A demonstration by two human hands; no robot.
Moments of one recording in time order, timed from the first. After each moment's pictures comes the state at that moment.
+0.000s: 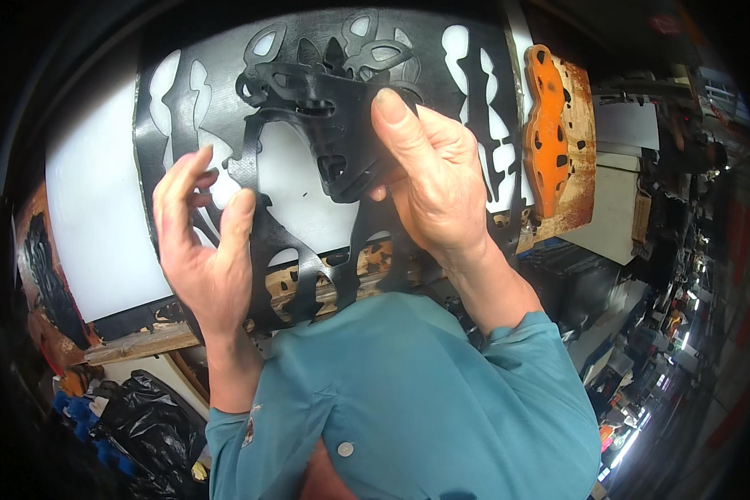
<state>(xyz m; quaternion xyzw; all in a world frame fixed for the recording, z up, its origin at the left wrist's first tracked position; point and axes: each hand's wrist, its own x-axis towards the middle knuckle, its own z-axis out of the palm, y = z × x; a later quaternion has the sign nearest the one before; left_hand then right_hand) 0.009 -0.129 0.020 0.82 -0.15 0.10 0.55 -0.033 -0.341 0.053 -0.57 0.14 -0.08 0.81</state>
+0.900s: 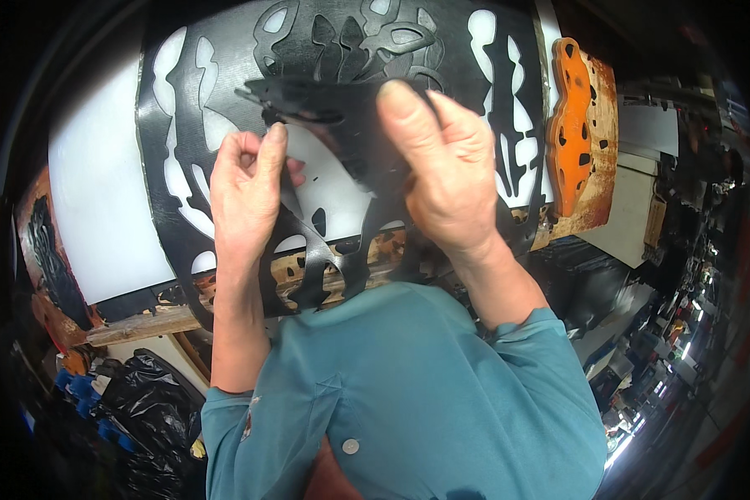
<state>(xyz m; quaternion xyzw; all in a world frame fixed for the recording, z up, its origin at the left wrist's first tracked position) 0.029 -0.161 -0.014 0.70 0.05 -0.24 0.67 -0.033 -0.338 0.040 -0.56 0.13 -0.10 0.81</state>
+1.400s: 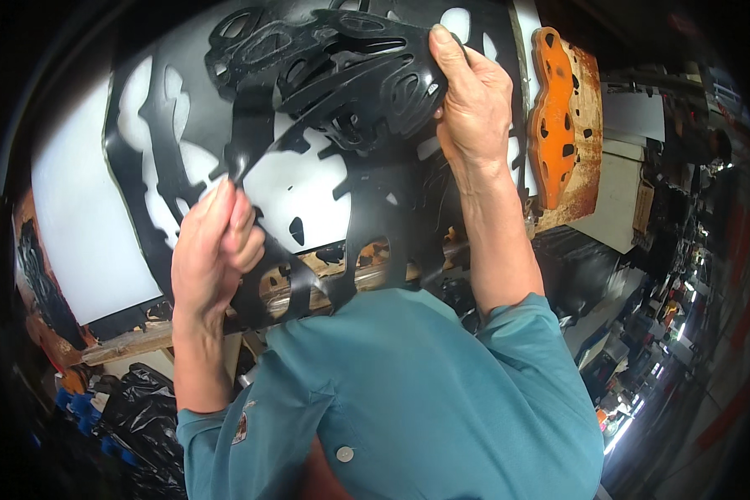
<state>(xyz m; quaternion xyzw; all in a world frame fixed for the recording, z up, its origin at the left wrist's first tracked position) 0.015 -0.114 -0.002 0.45 0.11 -0.47 0.76 -0.004 -0.424 -0.013 -0.58 0.23 -0.19 0.76</state>
